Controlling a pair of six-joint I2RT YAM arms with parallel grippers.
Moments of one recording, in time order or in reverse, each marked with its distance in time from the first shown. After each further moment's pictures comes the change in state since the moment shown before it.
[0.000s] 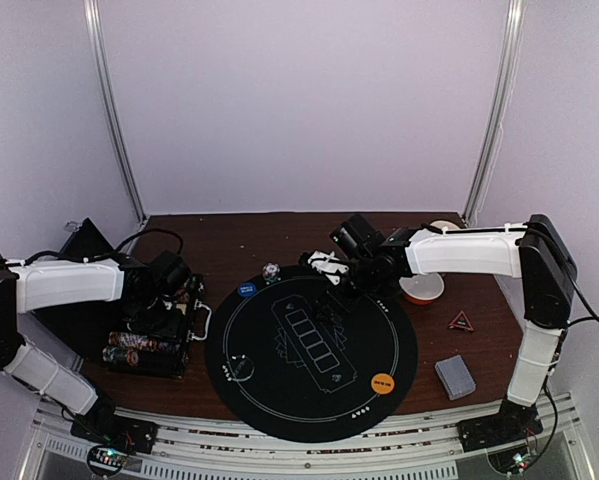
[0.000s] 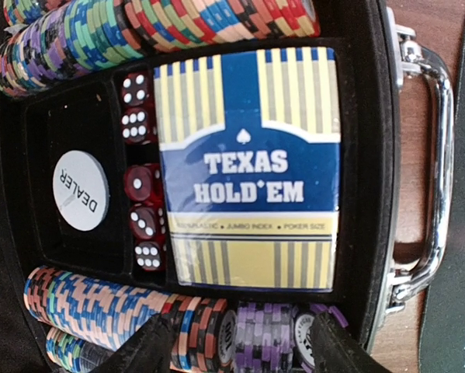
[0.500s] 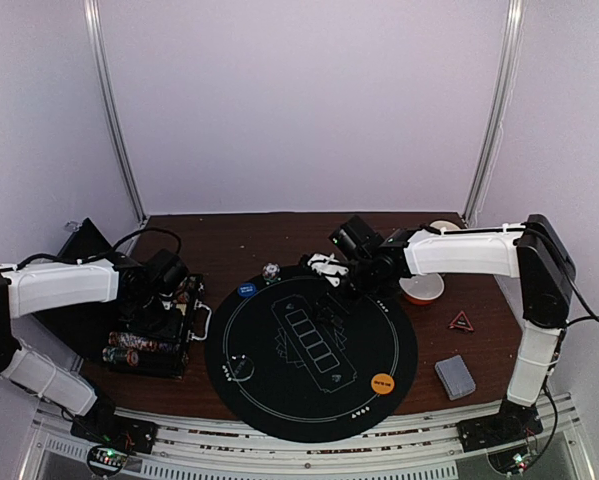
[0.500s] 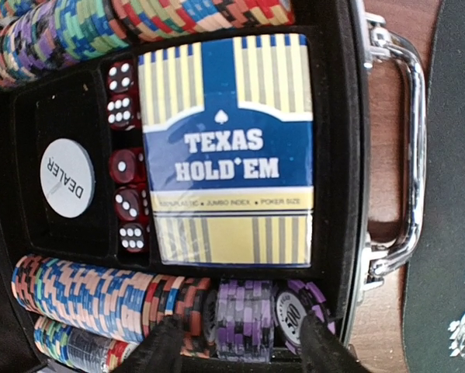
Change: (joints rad) left arm -0.005 -0.040 0.002 -0.026 0.051 -0.007; right arm 0.000 0.008 0.000 -0.006 -0.005 0.001
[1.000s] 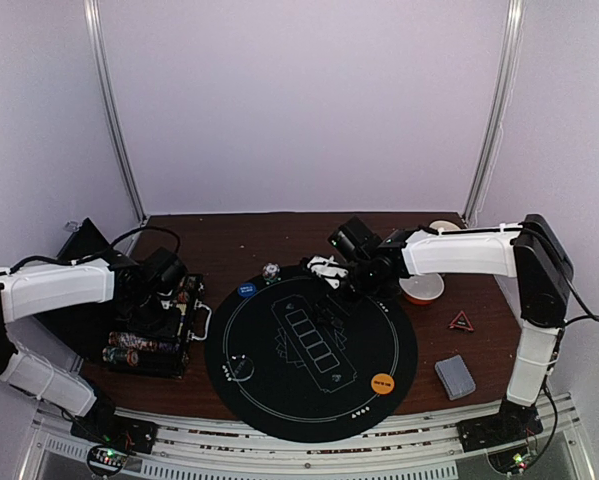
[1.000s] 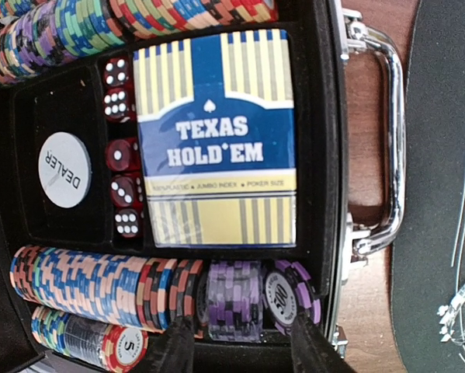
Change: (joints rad) left arm -0.013 -0.034 0.010 -0.032 0.007 -0.013; right arm 0.000 0.013 0.006 -0.019 -0.011 0.003
